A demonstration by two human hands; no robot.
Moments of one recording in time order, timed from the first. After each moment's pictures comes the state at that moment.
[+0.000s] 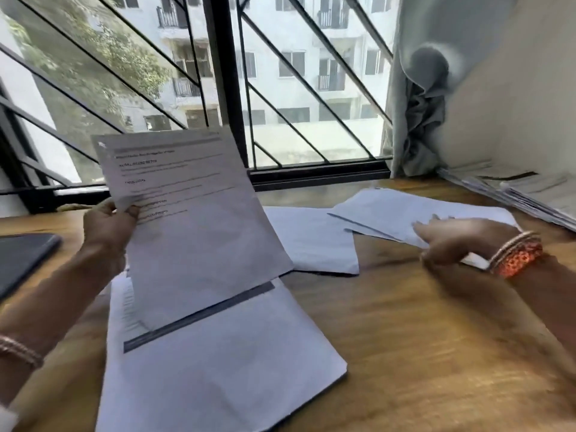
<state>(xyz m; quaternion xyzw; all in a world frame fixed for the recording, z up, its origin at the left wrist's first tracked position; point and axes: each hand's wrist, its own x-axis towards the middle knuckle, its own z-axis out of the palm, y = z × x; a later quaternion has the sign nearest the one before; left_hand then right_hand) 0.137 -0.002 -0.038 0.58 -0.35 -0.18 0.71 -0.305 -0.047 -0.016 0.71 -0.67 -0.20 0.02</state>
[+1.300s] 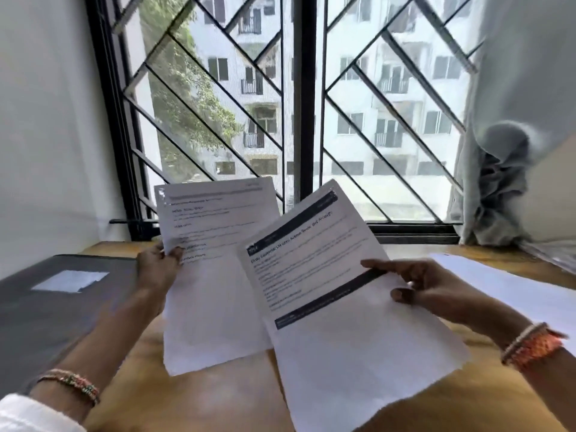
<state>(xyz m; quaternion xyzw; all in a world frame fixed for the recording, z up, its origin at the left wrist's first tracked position) 0.179 0.038 -0.032 0.59 -0.33 -0.10 0.73 -0.218 -0.042 -0.017 0.79 -0.23 0.30 -0.48</state>
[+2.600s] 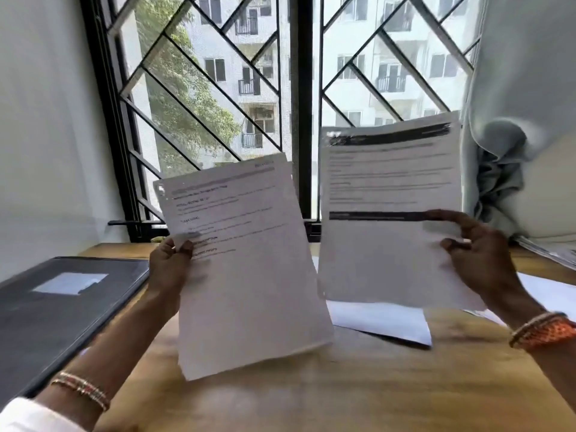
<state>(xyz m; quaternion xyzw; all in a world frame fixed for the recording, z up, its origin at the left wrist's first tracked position) 0.150 0.048 -0.022 0.49 -0.34 -0.20 0.77 -0.238 -0.056 -0.002 0.69 -0.35 0.58 -0.24</state>
